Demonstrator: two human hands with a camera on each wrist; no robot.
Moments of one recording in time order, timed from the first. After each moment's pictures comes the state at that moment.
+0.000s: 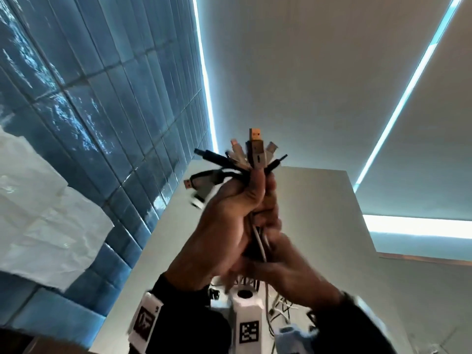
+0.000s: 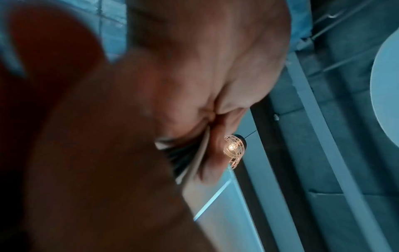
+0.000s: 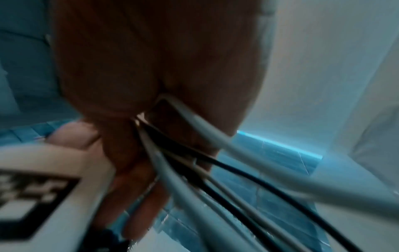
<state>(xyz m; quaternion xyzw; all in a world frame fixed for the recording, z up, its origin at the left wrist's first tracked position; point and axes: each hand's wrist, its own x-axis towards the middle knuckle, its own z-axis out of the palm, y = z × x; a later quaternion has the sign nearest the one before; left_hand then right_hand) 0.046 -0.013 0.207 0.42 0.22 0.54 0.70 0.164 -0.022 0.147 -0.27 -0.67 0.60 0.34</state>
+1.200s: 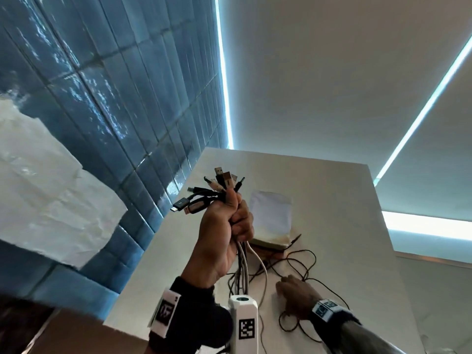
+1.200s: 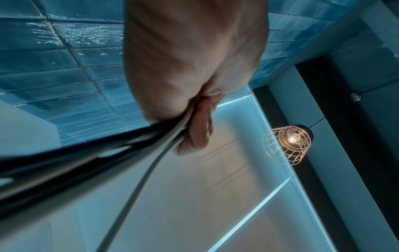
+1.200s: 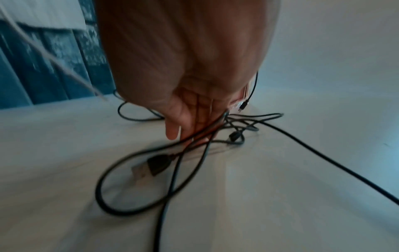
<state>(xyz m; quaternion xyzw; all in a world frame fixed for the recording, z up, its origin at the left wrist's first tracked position) 0.025 0.007 0.134 0.26 0.37 0.61 0.65 0.214 0.028 -0.109 -0.44 -0.85 0.22 -0.16</state>
